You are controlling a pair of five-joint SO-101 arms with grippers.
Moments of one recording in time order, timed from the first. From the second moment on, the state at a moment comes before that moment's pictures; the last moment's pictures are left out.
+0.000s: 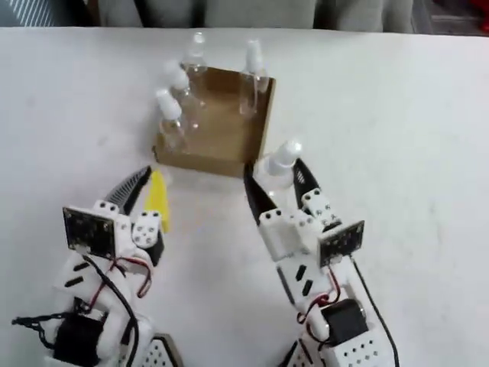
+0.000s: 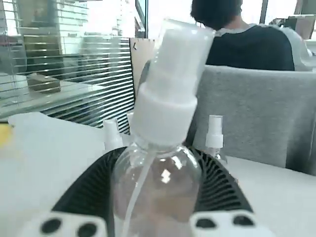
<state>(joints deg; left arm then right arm) 8.1 -104.7 75.2 50.2 4.0 -26.6 -102.5 89.7 11.5 1.3</state>
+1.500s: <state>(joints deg) 3.3 -104.3 97.1 40.4 4.4 -22.6 15.0 48.9 -63.4 1.3</state>
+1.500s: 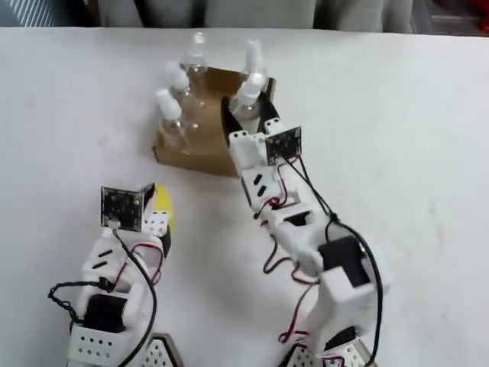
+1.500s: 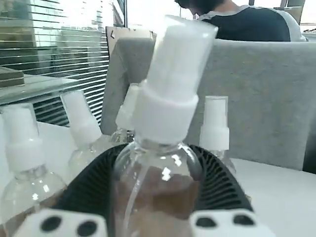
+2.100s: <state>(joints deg) 3.3 -104.3 97.1 40.5 4.4 -21.6 25.7 40.7 -64.9 1.3</state>
